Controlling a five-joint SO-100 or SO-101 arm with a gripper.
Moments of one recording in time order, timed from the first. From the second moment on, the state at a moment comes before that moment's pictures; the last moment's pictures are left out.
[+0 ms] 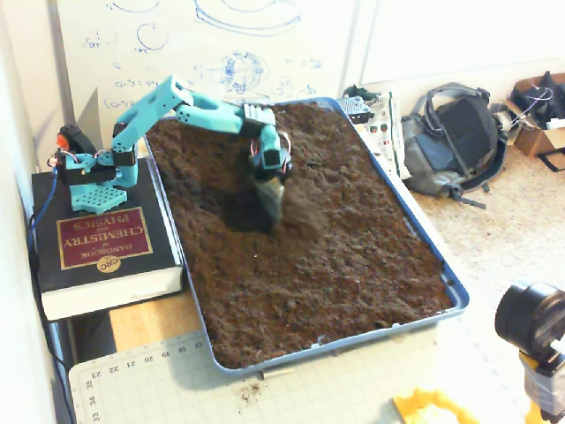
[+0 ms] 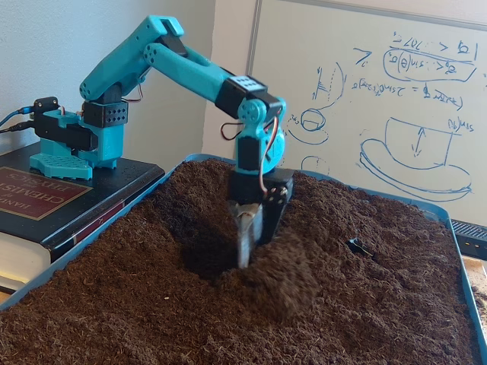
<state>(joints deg) 13.0 48.2 64.4 55.5 -20.5</state>
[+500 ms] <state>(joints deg) 10.2 58.4 64.3 54.1 -17.1</state>
